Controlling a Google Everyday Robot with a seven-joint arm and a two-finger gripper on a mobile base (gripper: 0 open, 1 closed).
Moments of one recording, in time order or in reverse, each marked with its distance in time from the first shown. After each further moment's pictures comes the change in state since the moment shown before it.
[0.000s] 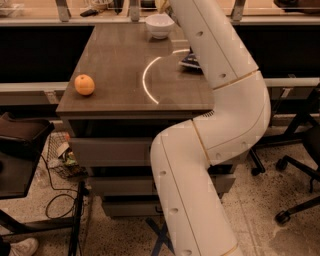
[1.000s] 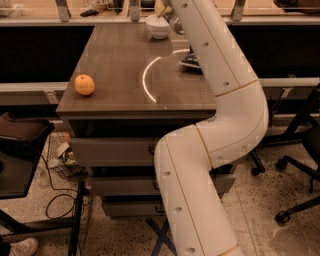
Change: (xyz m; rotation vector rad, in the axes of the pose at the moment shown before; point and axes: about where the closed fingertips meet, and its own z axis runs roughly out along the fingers) arm 0.003 0.006 0.030 -0.067 -0.055 0.084
